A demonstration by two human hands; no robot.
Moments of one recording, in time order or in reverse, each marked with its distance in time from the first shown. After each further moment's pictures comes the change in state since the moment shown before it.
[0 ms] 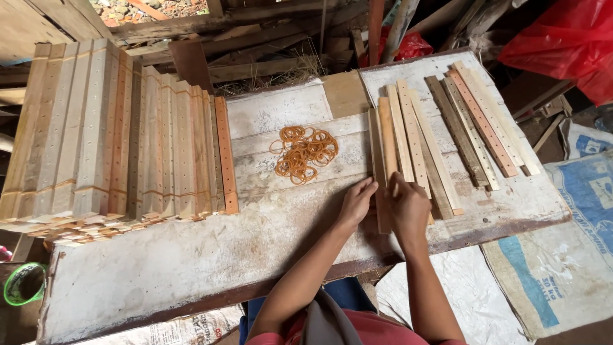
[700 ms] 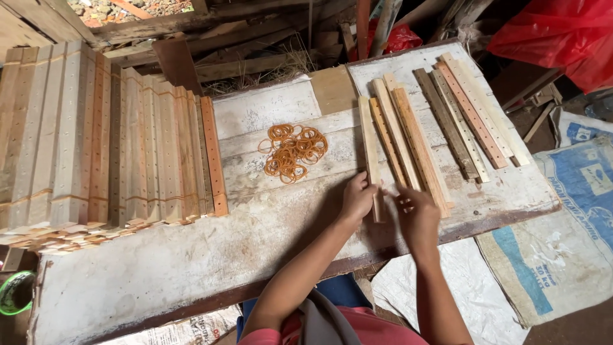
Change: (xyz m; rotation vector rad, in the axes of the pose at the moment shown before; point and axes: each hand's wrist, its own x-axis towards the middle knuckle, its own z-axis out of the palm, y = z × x) left_hand 0.039 -0.041 0.030 0.024 0.231 0.029; right_hand -0.017 0.030 -0.025 0.335 0.073 -0.015
